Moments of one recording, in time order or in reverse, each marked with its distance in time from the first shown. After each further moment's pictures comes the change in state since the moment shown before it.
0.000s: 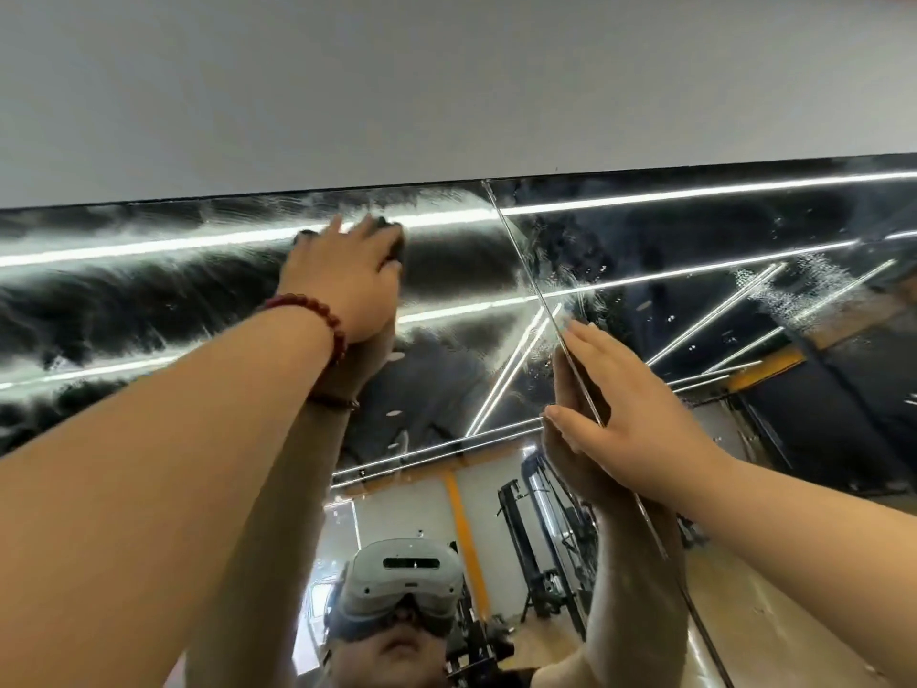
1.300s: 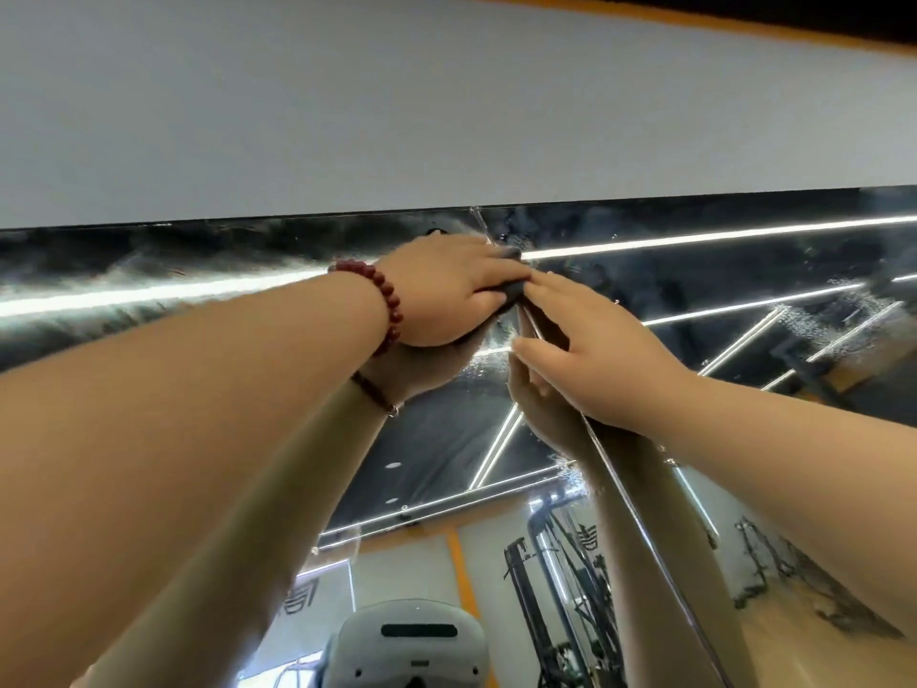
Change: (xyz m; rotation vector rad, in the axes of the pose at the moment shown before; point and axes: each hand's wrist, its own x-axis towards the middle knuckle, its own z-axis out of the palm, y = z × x) left_hand 0.065 0.066 0.007 0.040 -0.124 0.479; right_hand 0.106 0.001 -0.013 -0.097 0.084 -0.108
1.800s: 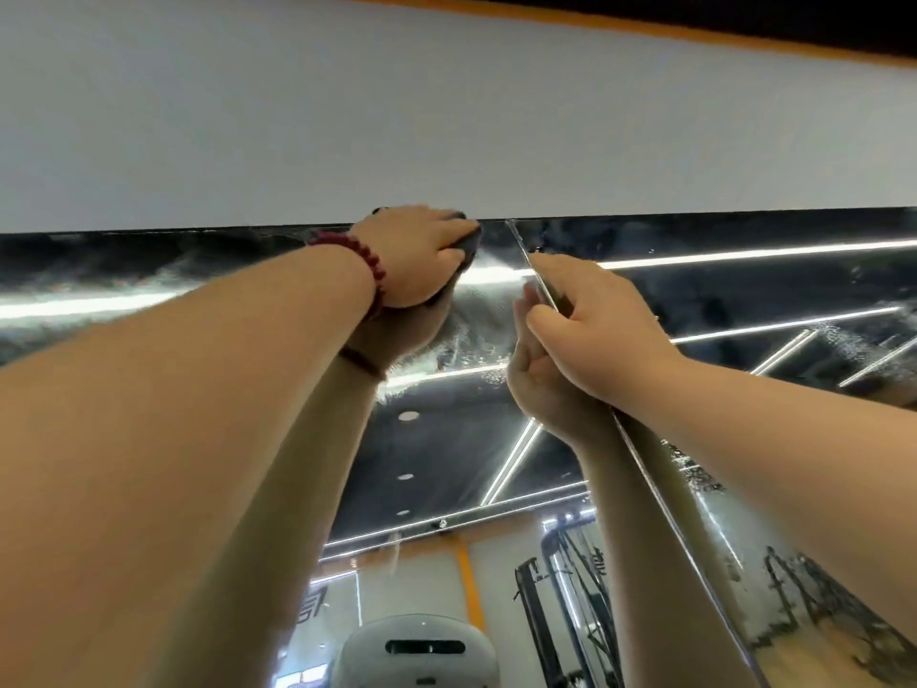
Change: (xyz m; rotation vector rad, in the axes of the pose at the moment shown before) left_hand -0.004 -0.049 -0.015 0.020 0.098 -0.265; right_hand 0.028 -0.016 0.009 0.261 0.196 -0.020
